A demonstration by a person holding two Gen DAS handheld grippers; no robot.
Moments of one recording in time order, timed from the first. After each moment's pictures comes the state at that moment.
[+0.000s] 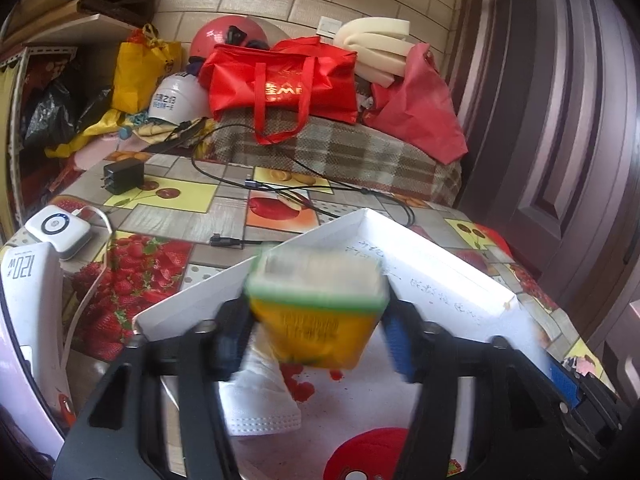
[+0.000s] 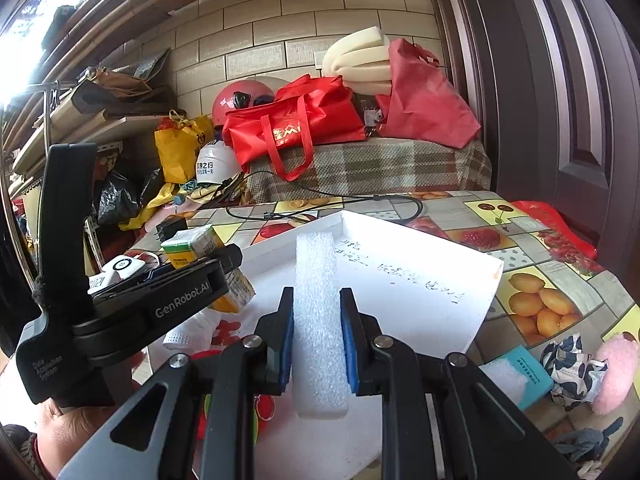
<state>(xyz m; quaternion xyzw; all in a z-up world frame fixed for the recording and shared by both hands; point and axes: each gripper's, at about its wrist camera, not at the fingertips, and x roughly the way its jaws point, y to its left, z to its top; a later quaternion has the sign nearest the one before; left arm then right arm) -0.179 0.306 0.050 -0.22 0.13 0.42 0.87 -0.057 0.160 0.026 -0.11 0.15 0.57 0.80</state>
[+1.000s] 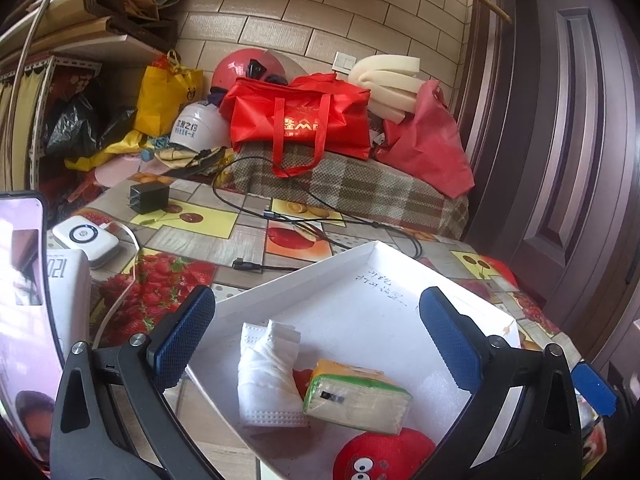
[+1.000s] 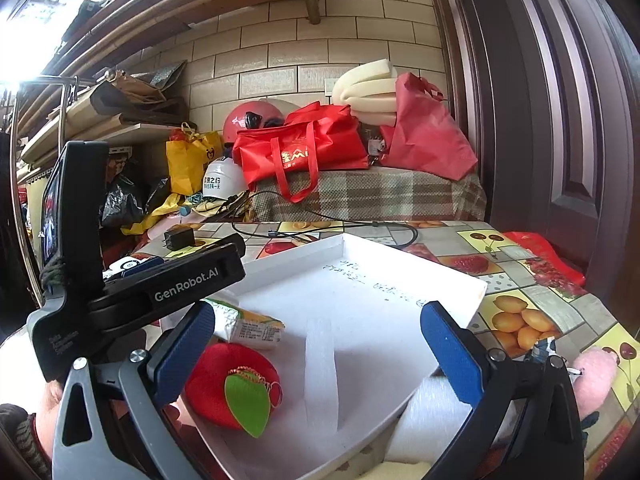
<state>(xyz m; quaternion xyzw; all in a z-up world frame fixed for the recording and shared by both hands) -0.199 0.286 0.058 -0.20 0.07 0.46 0.86 -0.075 0.135 0.030 -0.10 0.09 0.57 0.81</state>
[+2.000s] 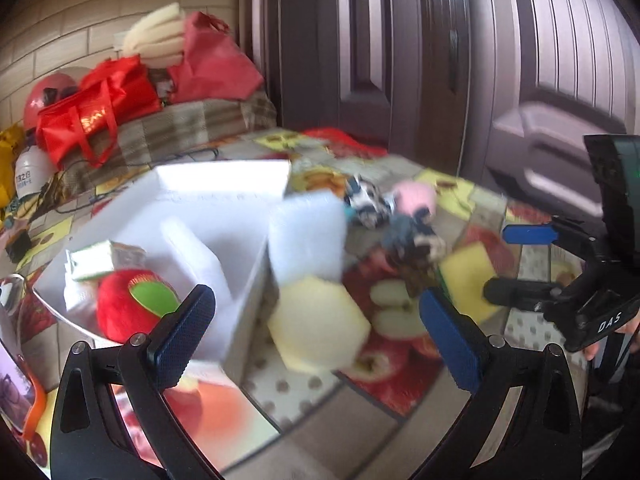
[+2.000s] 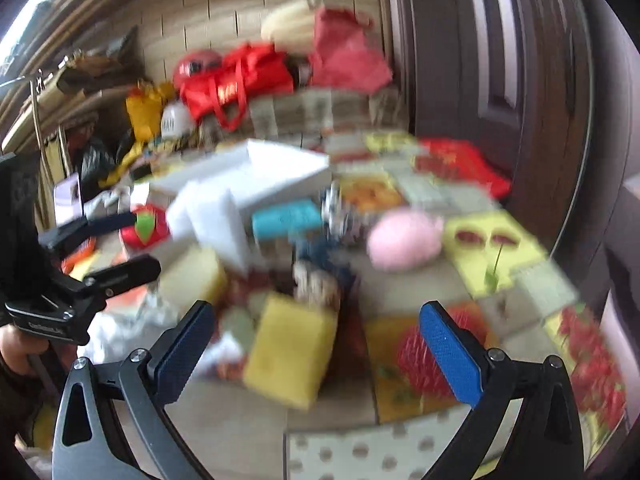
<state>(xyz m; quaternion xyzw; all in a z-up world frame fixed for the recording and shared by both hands) -0.140 0.106 0.048 -0.04 0.27 0.18 0.94 0.011 -0.027 0.012 -0.16 0.27 0.52 0.79</state>
